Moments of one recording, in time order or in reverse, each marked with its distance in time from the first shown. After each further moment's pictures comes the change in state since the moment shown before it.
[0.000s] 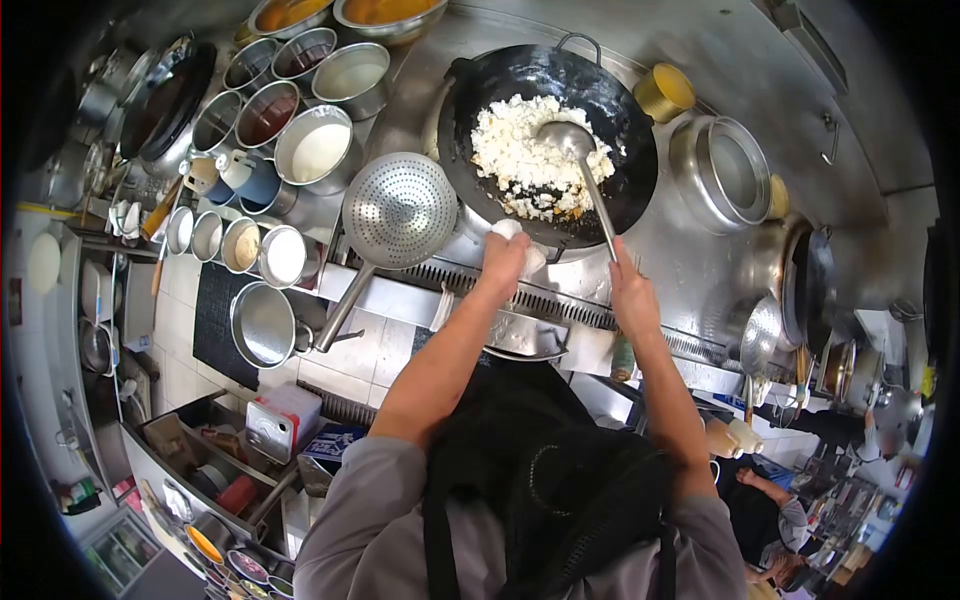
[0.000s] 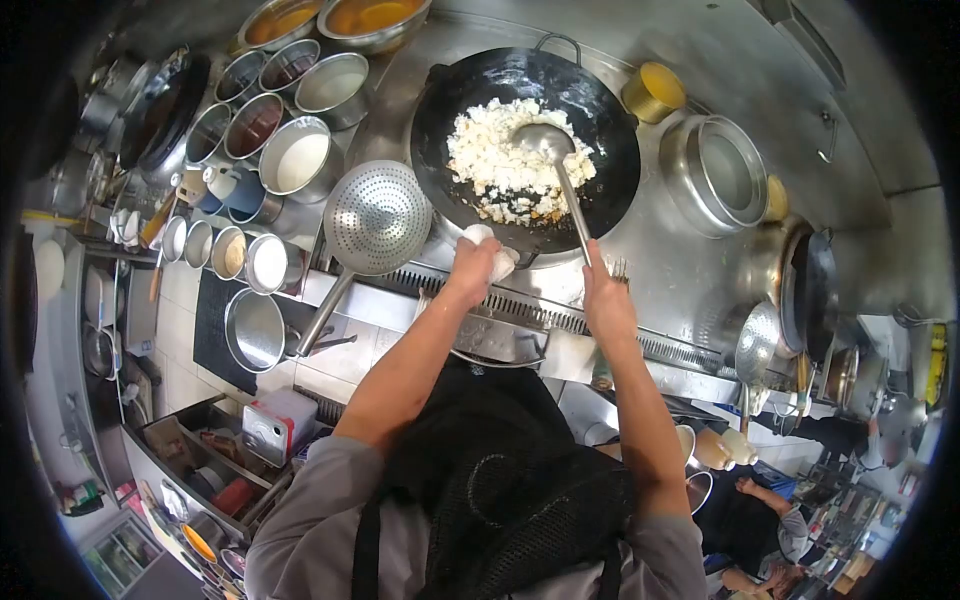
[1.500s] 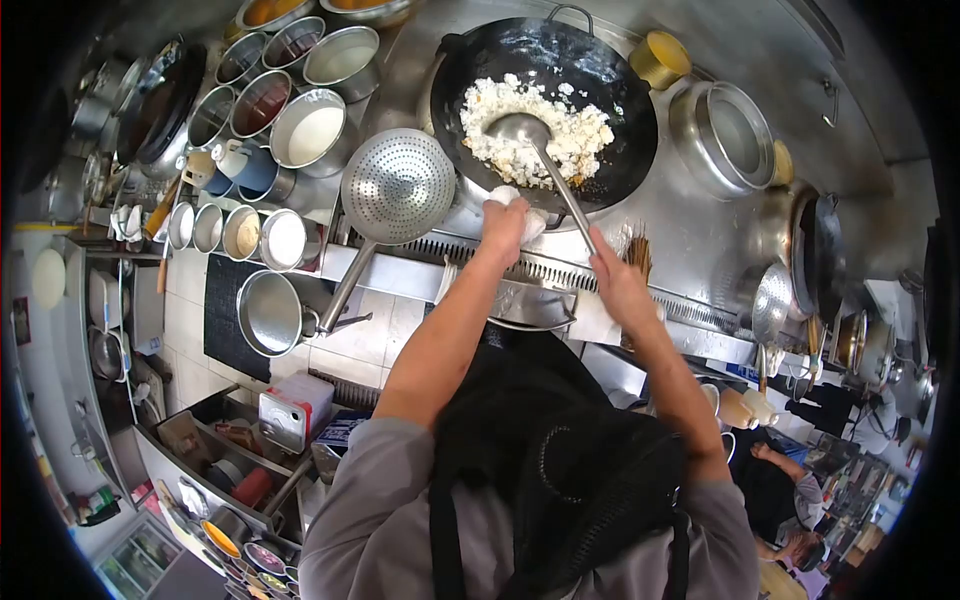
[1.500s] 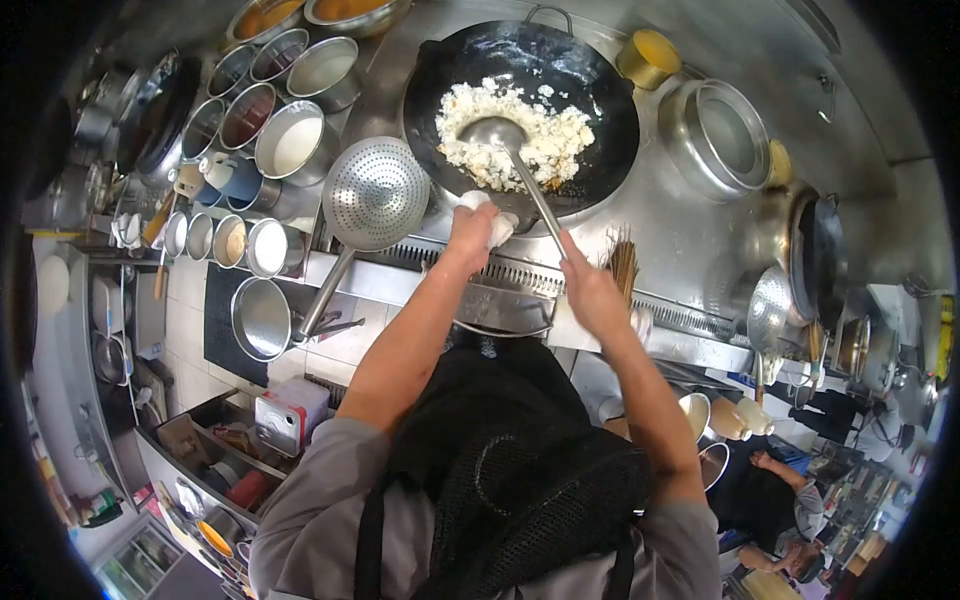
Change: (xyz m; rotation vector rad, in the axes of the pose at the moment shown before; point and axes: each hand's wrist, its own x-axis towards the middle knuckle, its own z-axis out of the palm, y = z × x) left_hand 0.001 0.005 -0.003 0.021 -0.007 -0.010; right_hand -0.033 -0.009 0.003 0.179 -0.100 -0.102
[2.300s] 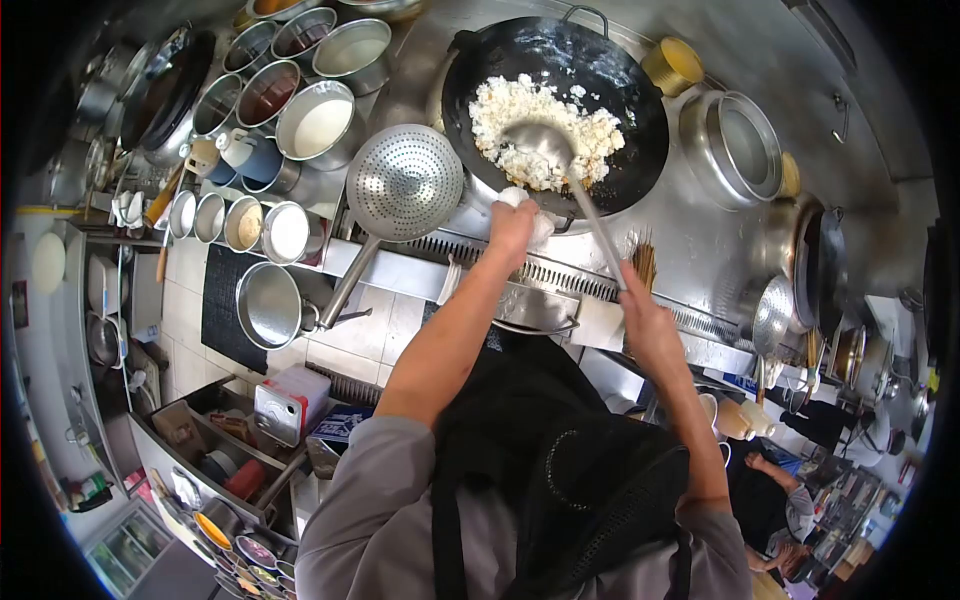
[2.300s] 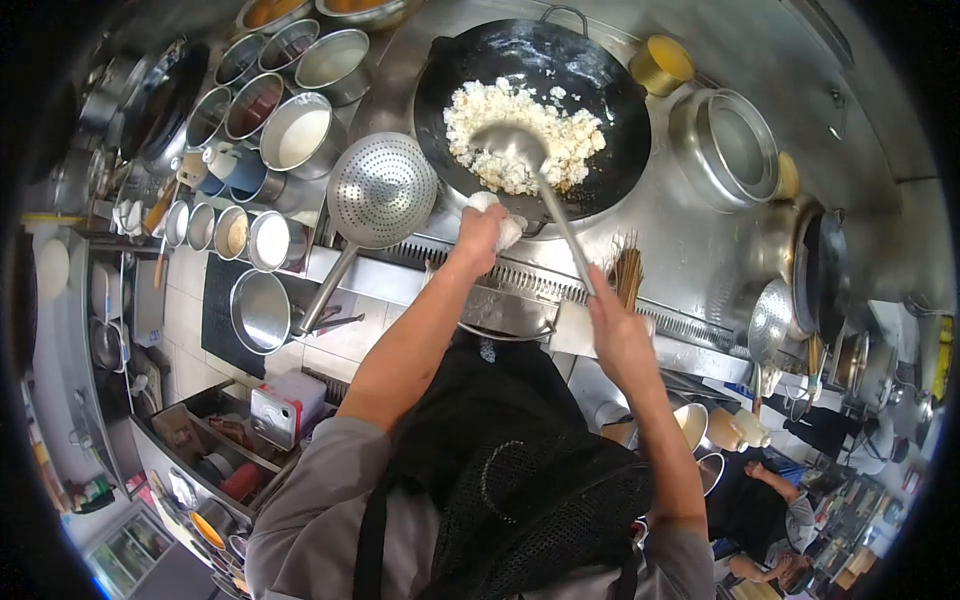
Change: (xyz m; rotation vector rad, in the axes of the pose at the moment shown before) left_hand -0.010 0.011 0.013 -0.003 0.097 -0.016; right_hand -0.040 -0.031 -0.044 -0.011 -0.131 0.097
